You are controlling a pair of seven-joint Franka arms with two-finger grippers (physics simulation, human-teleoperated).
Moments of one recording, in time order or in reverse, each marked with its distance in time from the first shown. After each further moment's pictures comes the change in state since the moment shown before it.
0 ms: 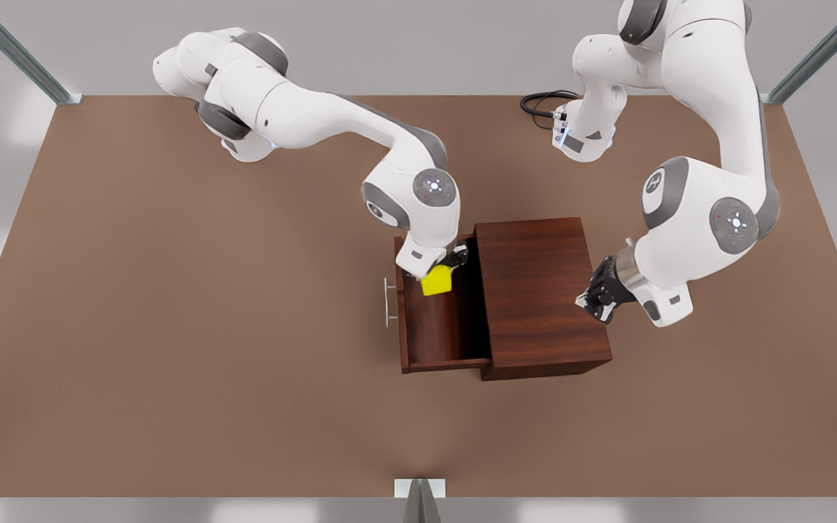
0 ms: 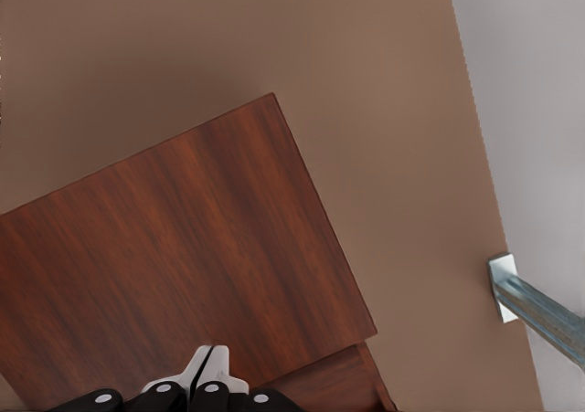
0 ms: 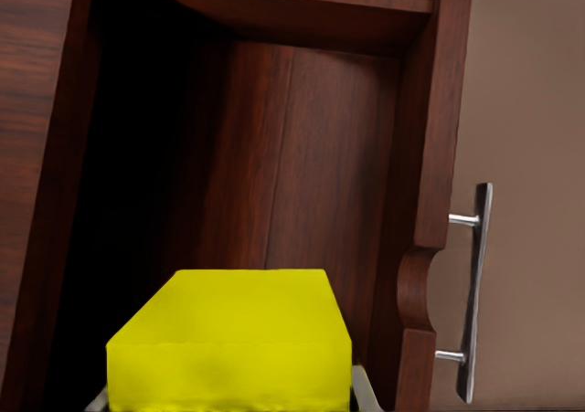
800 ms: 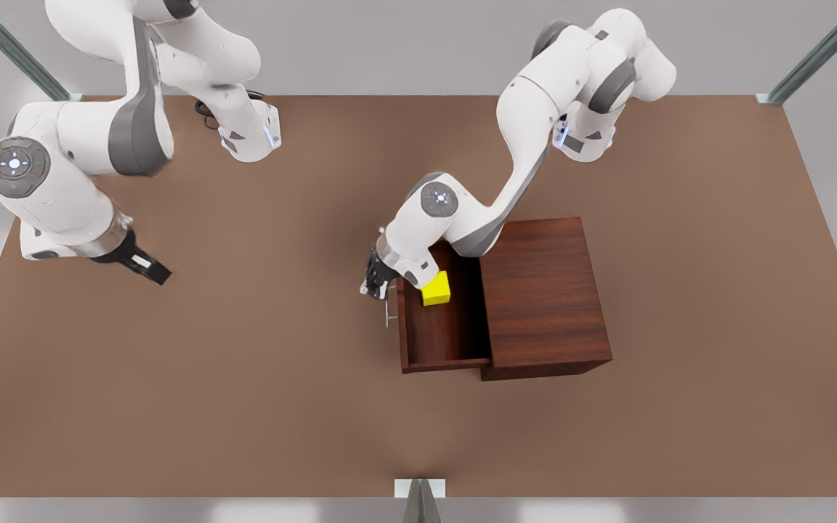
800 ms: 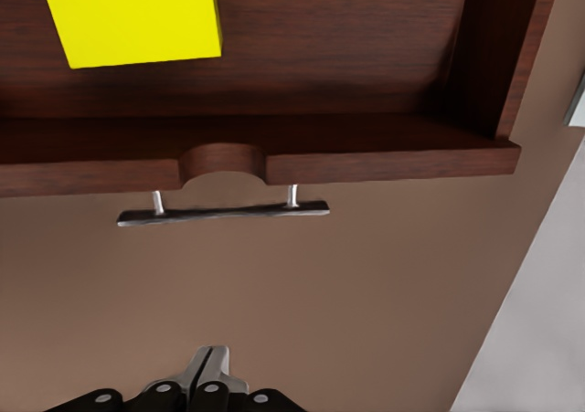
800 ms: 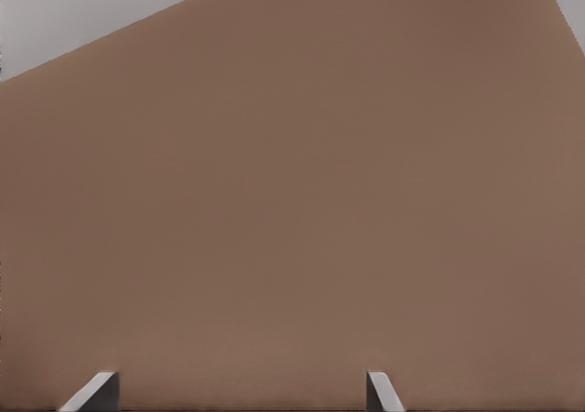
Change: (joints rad) left arm -0.576 0.422 0.006 0.127 -0.023 0.715 -0.843; right arm -0.398 -0.687 -0.591 -0.443 0.365 -0.232 -0.225
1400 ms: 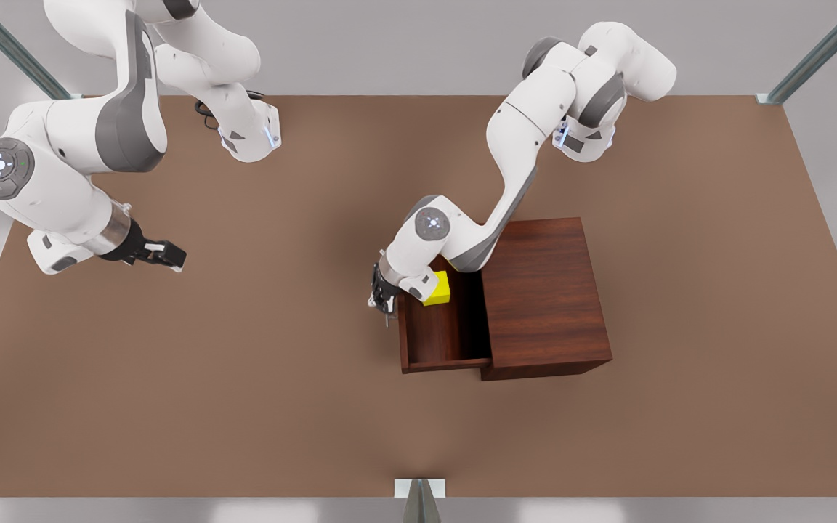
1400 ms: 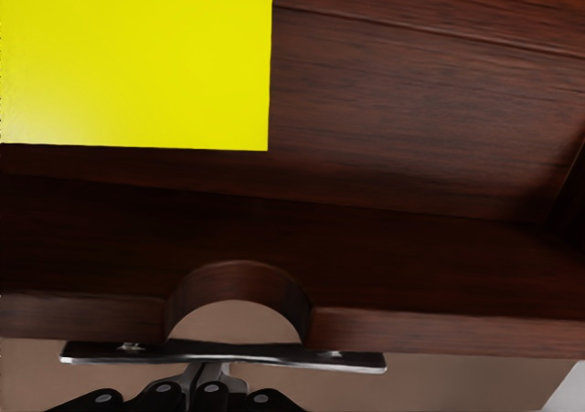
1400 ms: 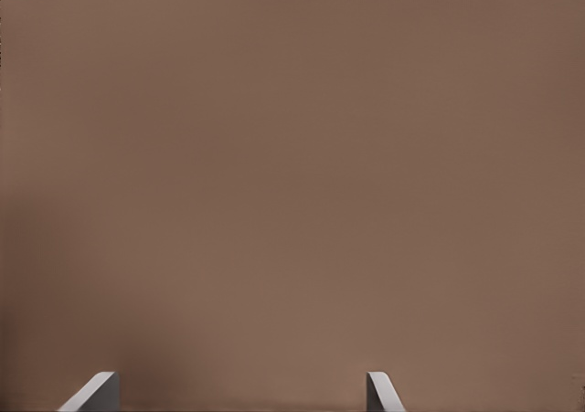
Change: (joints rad) left arm -0.005 0.082 0.010 -0.018 0.017 0.026 -0.102; right arm 0.032 0.000 -0.018 0.003 0.093 -0.021 -0.350
